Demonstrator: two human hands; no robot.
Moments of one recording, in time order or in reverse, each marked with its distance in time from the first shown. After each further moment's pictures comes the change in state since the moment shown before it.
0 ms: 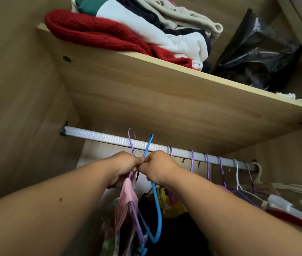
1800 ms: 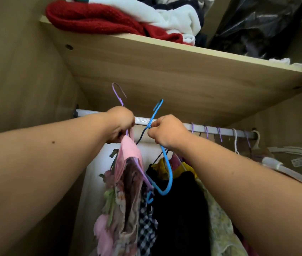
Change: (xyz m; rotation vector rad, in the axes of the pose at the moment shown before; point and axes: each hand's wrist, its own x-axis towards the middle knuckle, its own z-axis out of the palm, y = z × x) left_hand -0.061 0.055 -0.014 0.304 0.277 0.106; right_hand -0.038 -0.007 -0.025 0.105 0.158 -0.111
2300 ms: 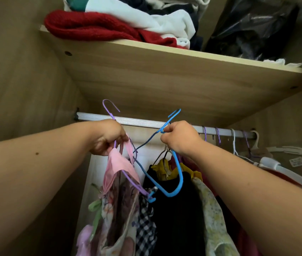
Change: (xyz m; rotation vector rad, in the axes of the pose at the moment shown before) left_hand -0.003 -0.029 -0.014 0.024 -0.199 -0.167; right_hand -0.015 0.028 -0.019 0.007 0.048 0.079
